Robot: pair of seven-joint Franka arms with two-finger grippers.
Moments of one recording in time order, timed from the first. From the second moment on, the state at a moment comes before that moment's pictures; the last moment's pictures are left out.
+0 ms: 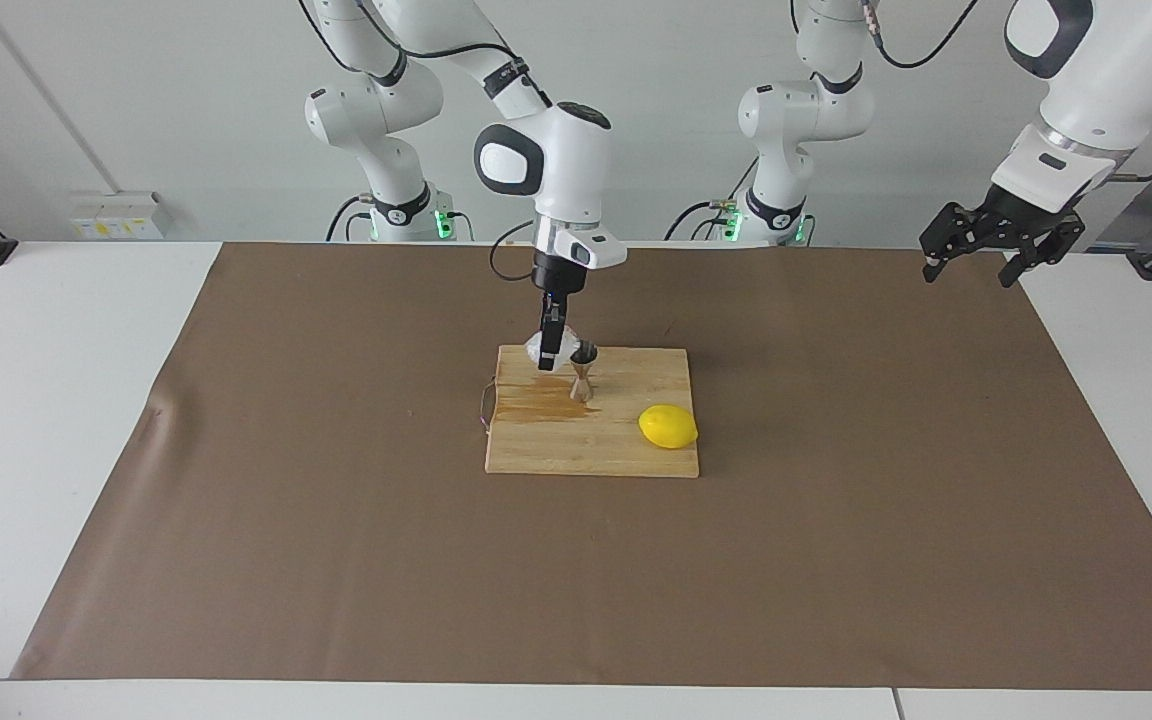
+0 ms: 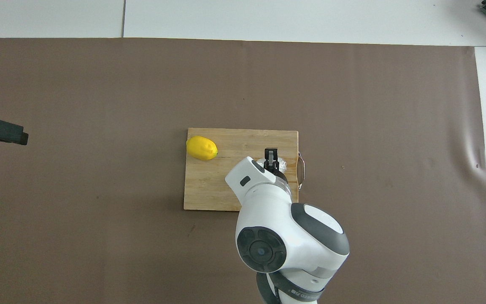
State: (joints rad) left arm 0.00 -0.02 -0.01 -1.58 -0.02 1.57 0.12; right arm 0.47 0.07 0.19 -2.10 -0.61 2.34 -0.49
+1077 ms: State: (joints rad) left arm 0.00 -0.02 -0.01 -1.58 -0.02 1.57 0.12; right arm 0.51 0.06 0.19 -2.08 -0.67 2.26 -0.49
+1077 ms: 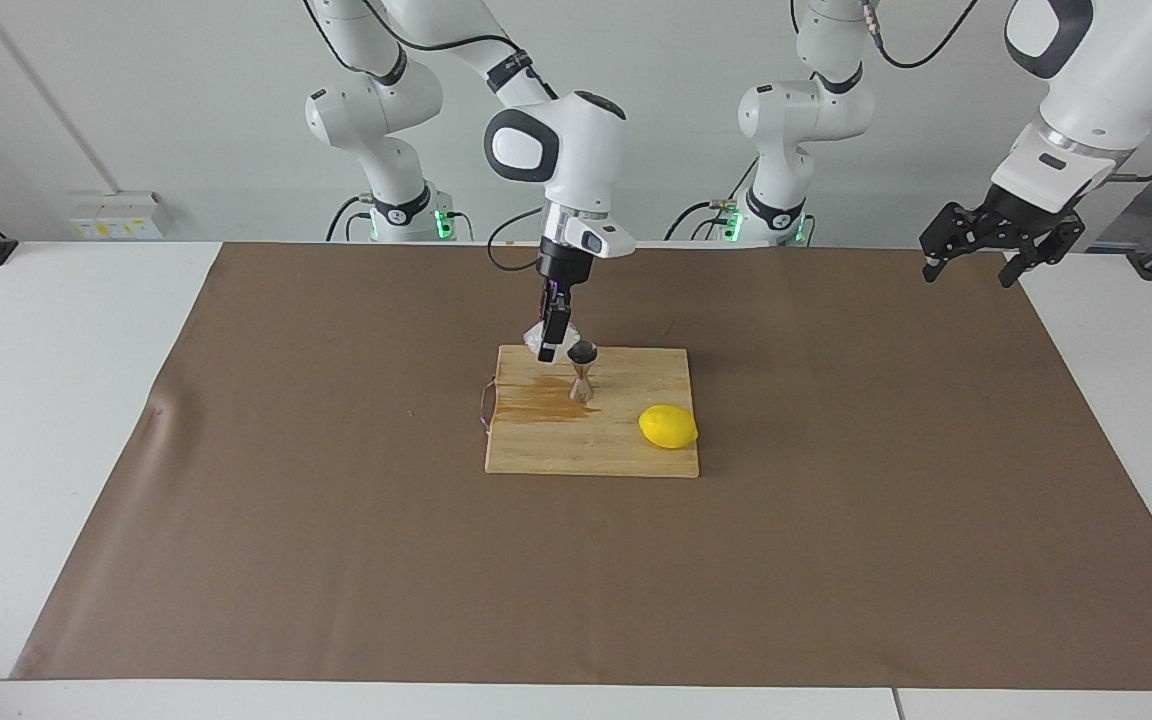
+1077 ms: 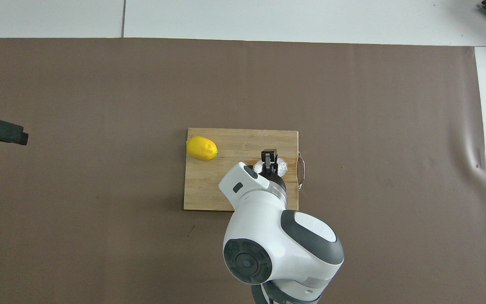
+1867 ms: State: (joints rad) left arm 0.00 -0.02 -0.01 -1.58 -0.02 1.57 0.12; right arm 0.51 0.06 0.19 -2.05 -0.70 2.26 -0.49
